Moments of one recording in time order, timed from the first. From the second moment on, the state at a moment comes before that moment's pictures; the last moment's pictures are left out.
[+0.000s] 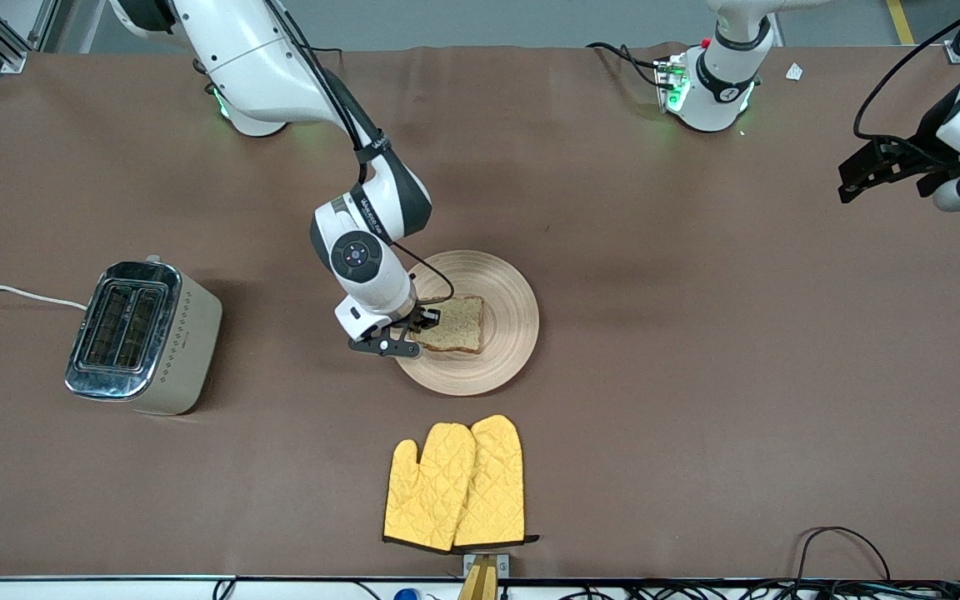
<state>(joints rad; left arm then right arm) 0.08 -0.06 -0.19 -1.58 0.03 1.49 -0.15 0.66 0.65 -0.08 -1.71 0.18 2.38 0.61</state>
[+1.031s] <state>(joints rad) 0.08 -0.05 -0.15 -1.57 0.04 1.49 -0.14 0.66 0.58 -0.16 -1.32 -0.30 1.56 0.52</state>
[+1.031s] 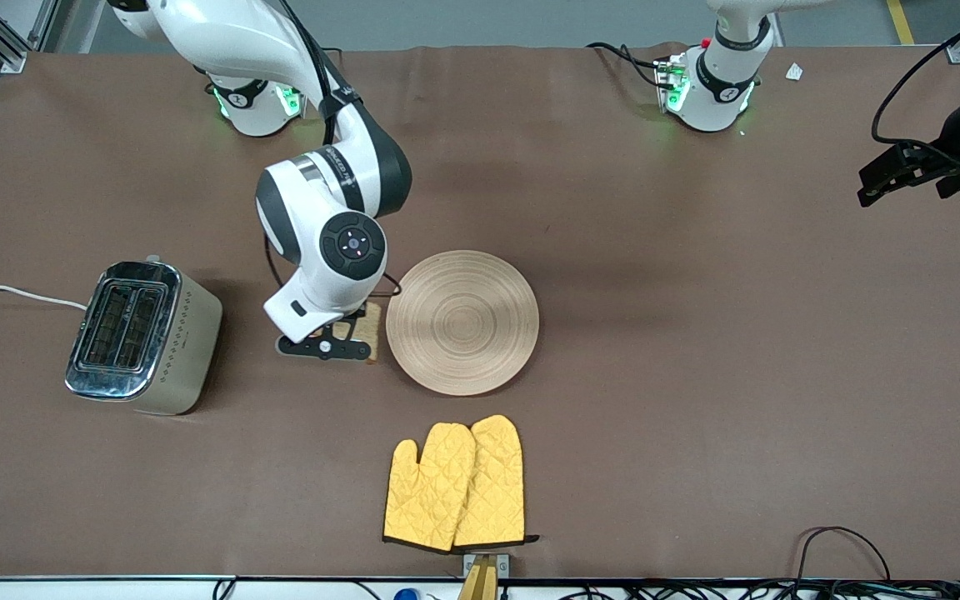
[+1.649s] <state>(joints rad) 0.04 -0.05 -0.14 -1.57 0.04 1.48 -0.14 0.61 0.57 -0.24 -1.29 -0.65 1.31 0.24</state>
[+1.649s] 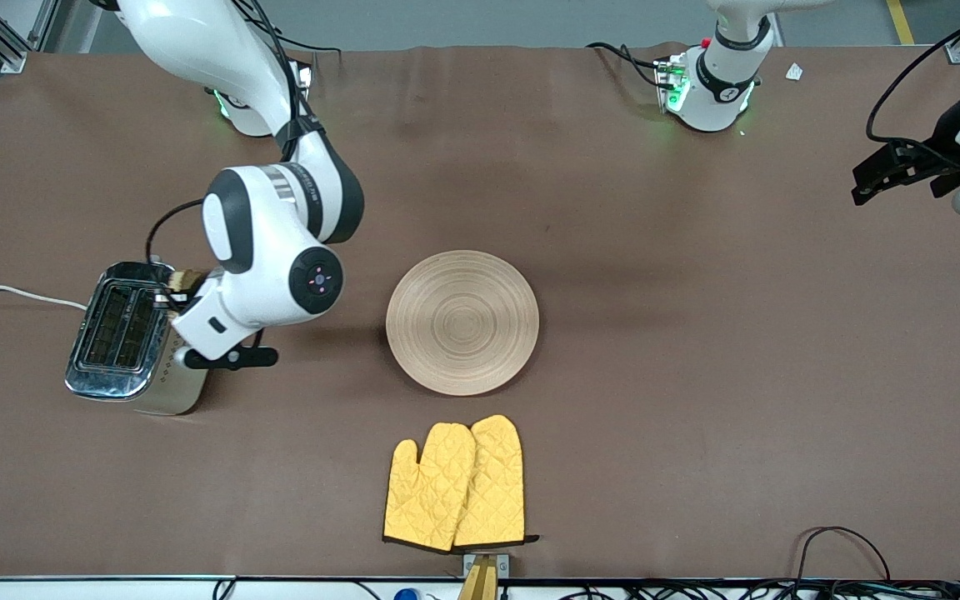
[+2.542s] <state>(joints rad) 0.01 -0.05 -0.13 -1.59 0.03 1.49 -0.15 0.52 0.57 -0.37 -1.32 -0.70 1.35 0.27</state>
